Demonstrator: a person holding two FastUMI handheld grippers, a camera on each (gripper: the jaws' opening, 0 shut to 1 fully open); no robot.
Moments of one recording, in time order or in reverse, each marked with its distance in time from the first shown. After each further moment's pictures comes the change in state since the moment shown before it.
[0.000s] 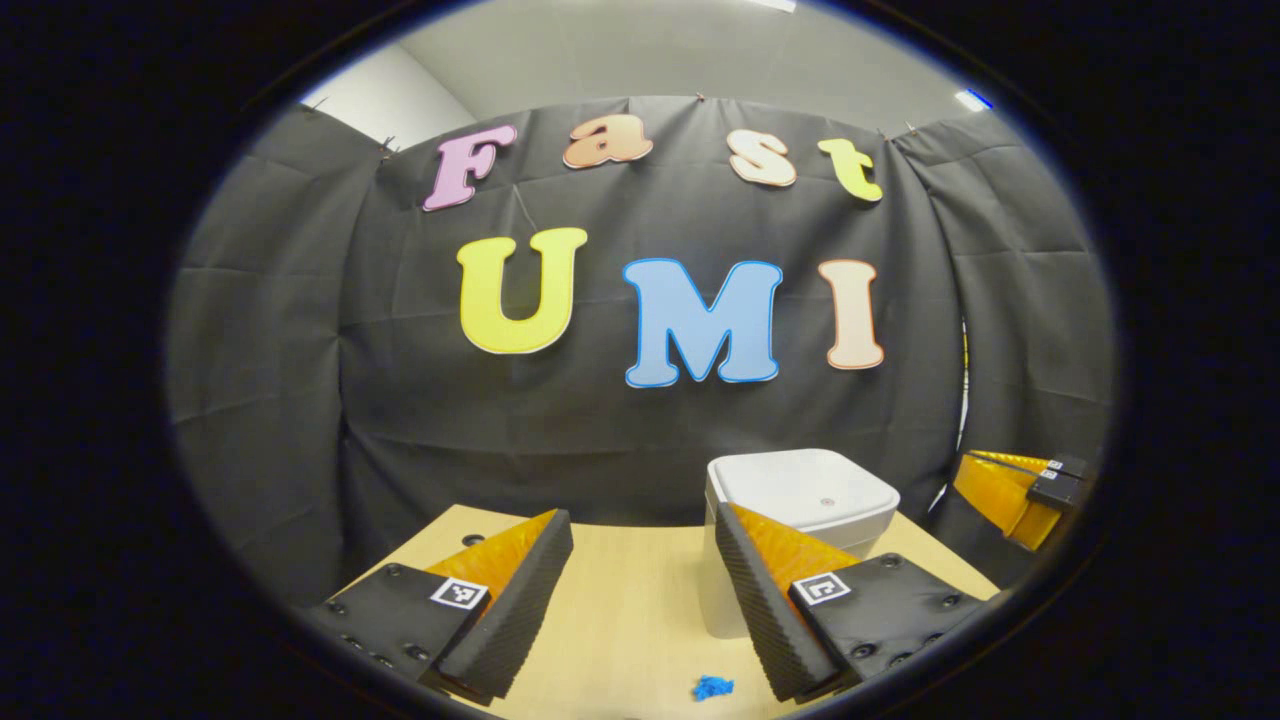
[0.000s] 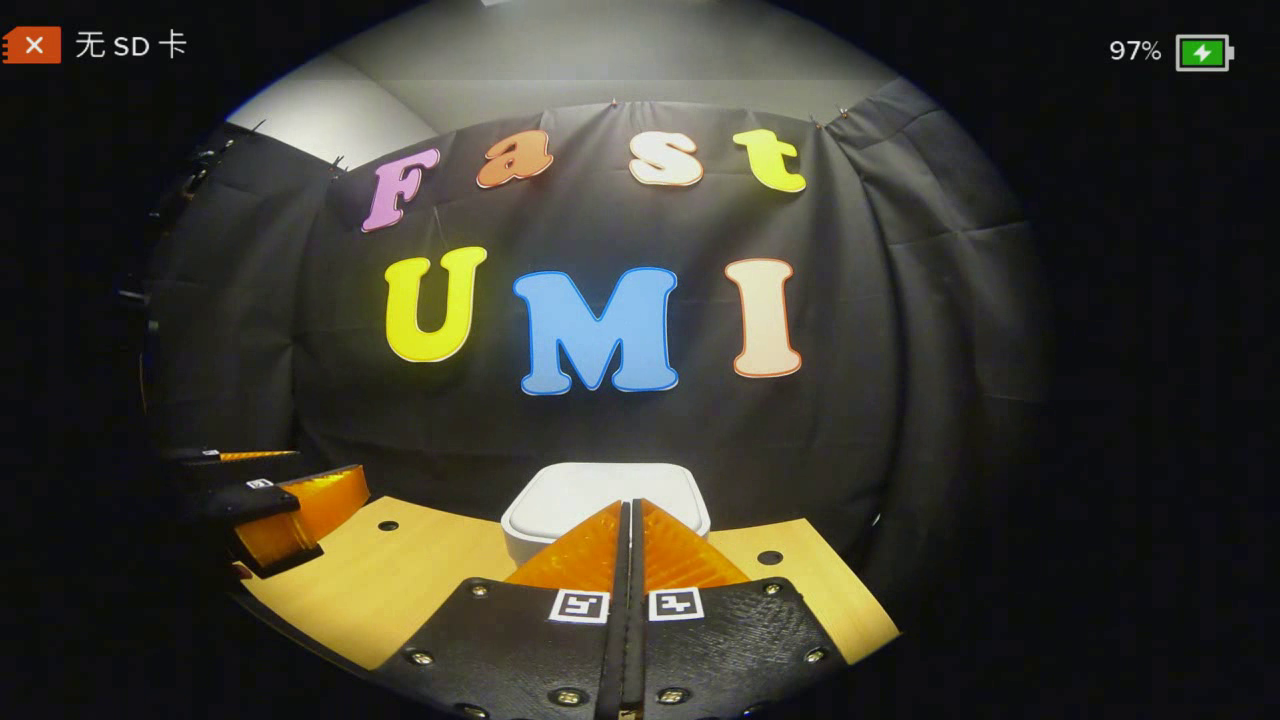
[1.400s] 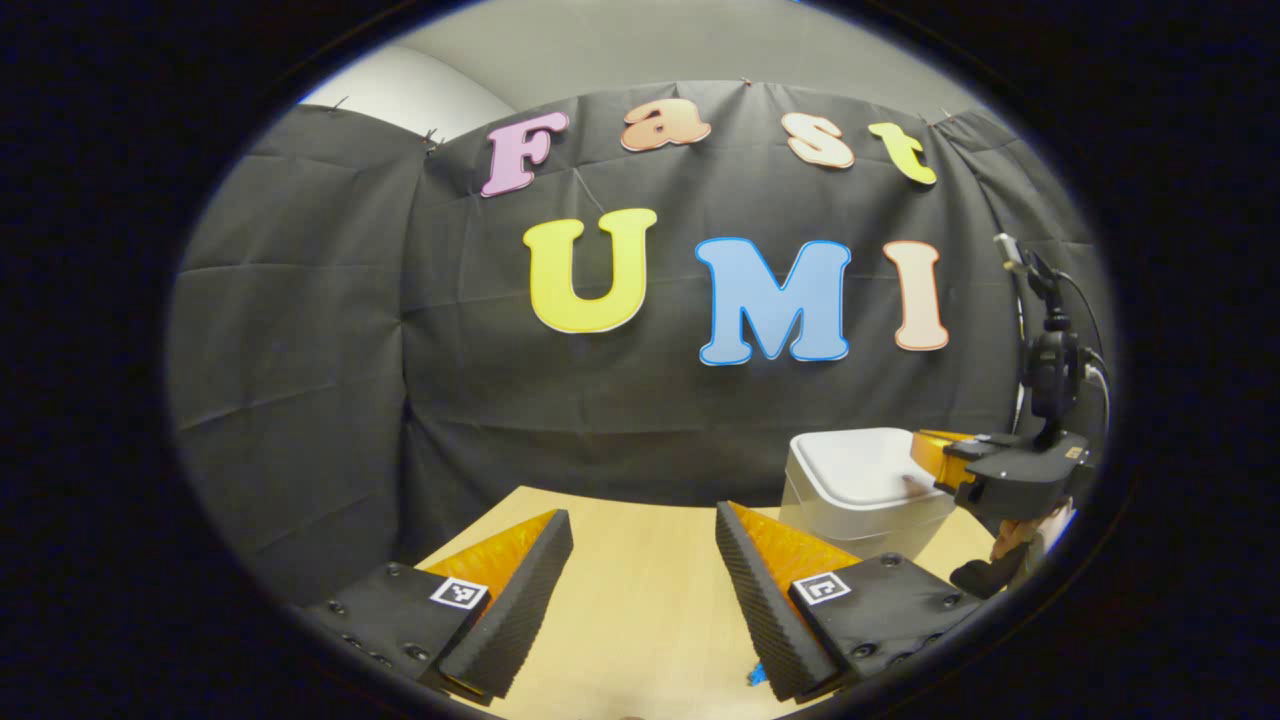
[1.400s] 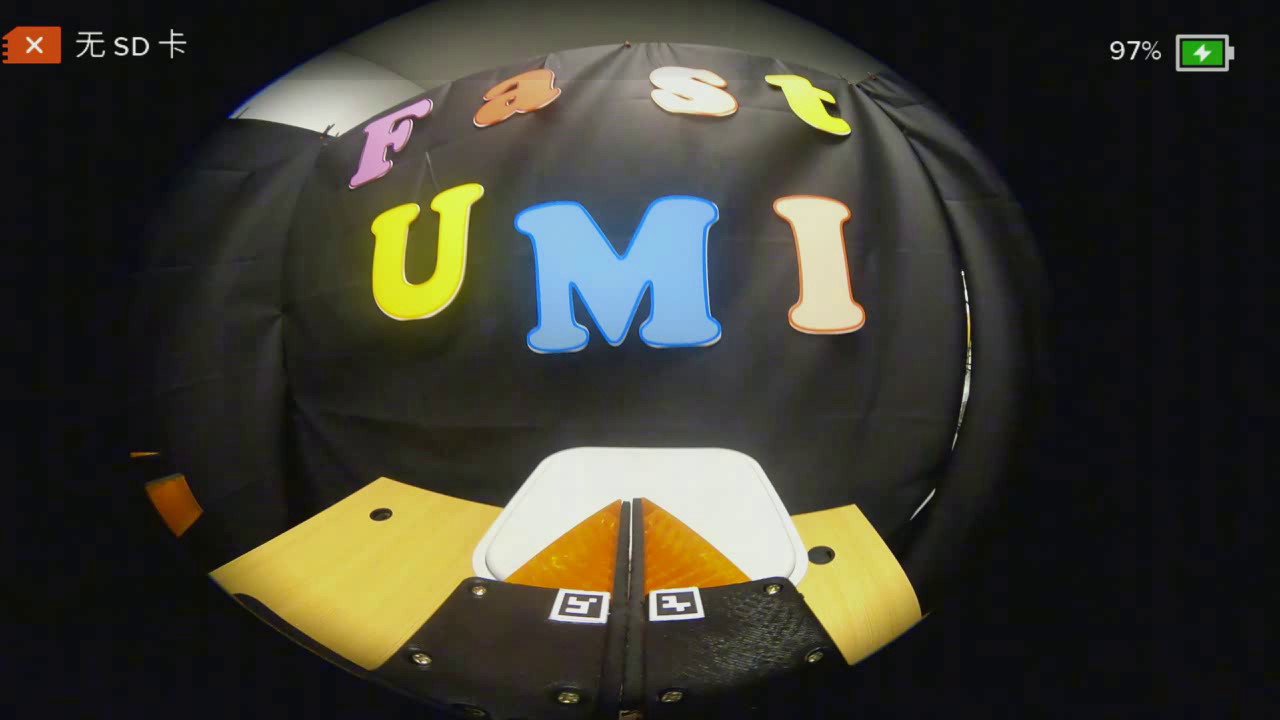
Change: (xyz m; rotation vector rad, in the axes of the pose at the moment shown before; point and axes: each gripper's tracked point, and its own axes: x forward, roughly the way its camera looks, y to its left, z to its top) left arm -0.016 0.076 -0.010 -0.002 0.058 0.182; right arm 0.120 0.020 -0.051 -0.014 0.168 0.055
